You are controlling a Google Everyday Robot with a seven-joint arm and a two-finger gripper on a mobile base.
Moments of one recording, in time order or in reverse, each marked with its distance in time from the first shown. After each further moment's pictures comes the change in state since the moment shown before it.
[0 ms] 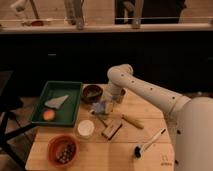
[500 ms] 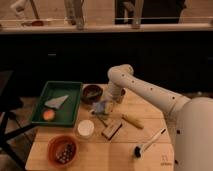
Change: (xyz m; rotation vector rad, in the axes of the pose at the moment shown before) arm 0.001 0.000 0.001 -0.002 -0.009 -0.001
